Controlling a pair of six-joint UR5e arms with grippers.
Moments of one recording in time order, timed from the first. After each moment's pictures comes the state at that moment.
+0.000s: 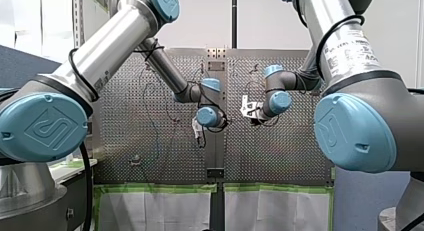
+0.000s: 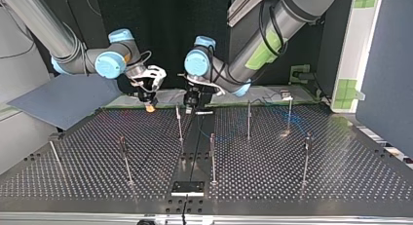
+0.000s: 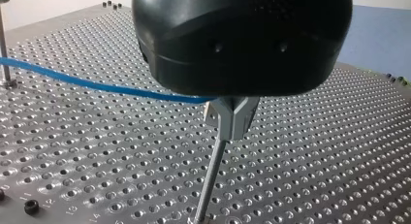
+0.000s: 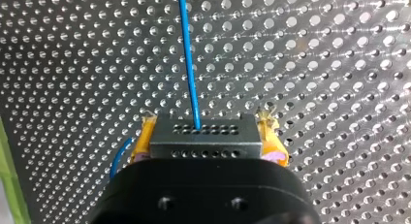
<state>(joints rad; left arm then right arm) -0.56 -2.25 -1.52 -2.61 -1.83 -1.84 1.99 -1.04 1.64 -0.31 1.42 1.66</state>
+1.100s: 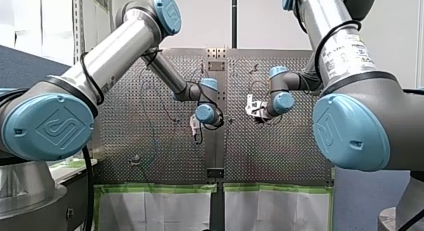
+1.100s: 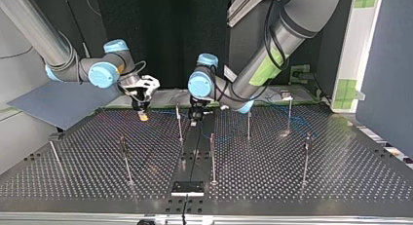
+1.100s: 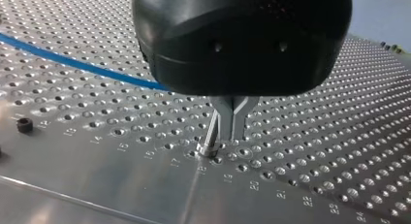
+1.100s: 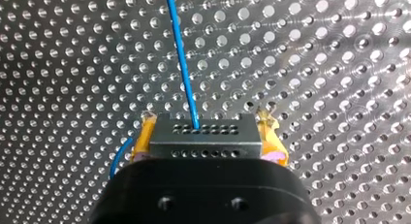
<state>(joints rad) -0.49 -2.32 -1.35 -2.76 -1.79 -1.81 1.94 -1.00 1.56 -0.31 1.39 1.68</state>
